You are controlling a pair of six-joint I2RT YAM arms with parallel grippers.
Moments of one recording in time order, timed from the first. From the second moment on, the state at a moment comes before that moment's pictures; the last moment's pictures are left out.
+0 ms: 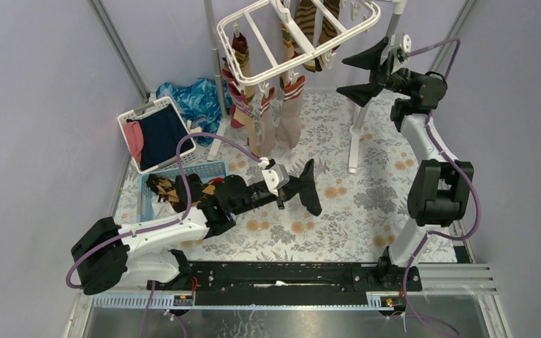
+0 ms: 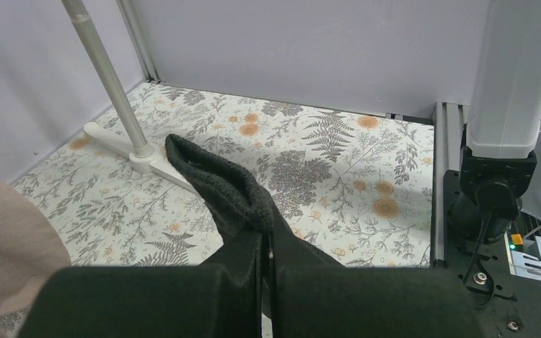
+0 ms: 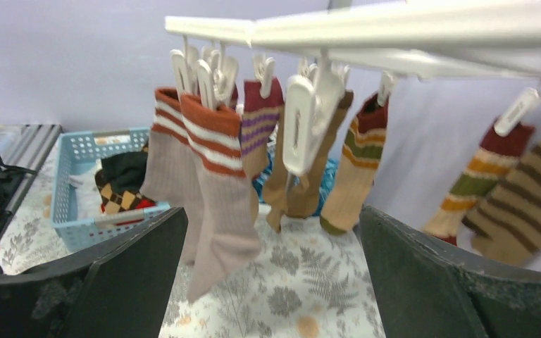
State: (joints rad) left arm -0.99 1.21 0.64 0.68 0.21 0.04; right arm -0.06 1.77 1.45 1.22 -1.32 0.69
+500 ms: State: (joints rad) left arm -0.99 1.18 0.64 0.68 0.17 0.01; right arm 0.04 1.94 1.72 1.37 -1.25 0.97
